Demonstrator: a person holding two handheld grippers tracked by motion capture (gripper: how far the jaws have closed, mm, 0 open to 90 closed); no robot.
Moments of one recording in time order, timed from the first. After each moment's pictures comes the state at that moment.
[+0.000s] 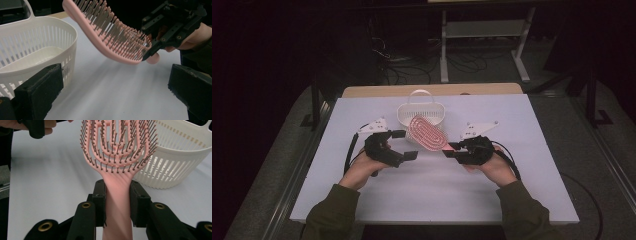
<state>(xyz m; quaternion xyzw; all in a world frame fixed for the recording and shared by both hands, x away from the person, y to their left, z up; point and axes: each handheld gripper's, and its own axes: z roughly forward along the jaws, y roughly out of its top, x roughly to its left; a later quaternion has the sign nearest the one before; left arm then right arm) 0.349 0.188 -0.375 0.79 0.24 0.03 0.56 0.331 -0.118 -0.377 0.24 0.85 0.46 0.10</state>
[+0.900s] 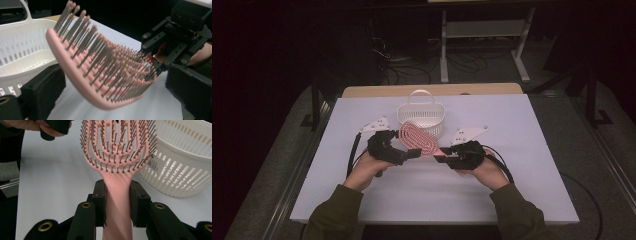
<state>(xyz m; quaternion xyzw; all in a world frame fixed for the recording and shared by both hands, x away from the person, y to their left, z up) 0.349 0.181 -0.374 0.78 0.26 0.02 0.58 0.323 -0.096 -0.382 0.22 0.86 0.46 0.09</state>
